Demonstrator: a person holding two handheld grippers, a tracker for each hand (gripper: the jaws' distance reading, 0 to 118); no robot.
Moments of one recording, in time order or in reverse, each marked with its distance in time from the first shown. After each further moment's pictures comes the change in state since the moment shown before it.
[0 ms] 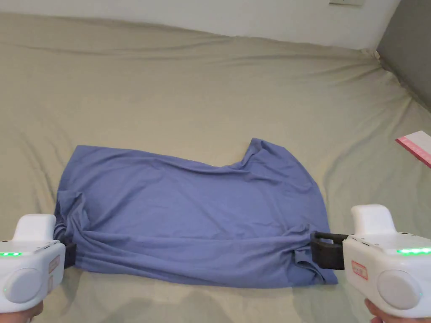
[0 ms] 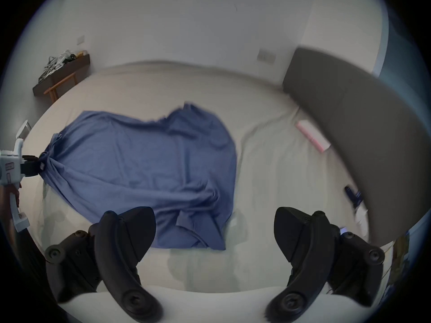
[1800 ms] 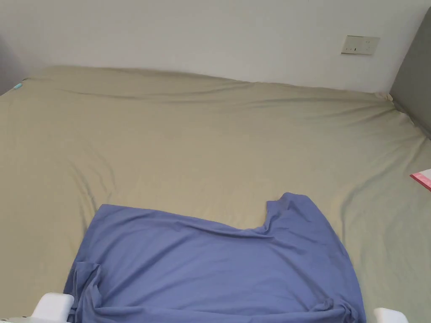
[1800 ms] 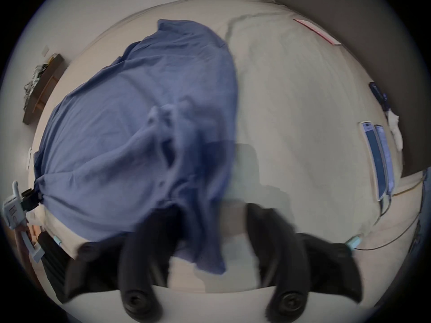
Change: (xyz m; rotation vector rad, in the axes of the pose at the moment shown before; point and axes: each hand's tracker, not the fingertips) left arm -0.040 -0.094 0.057 -0.222 0.022 -0.086; right arm 0.026 -0.109 -0.027 -0.374 0.077 -0.220
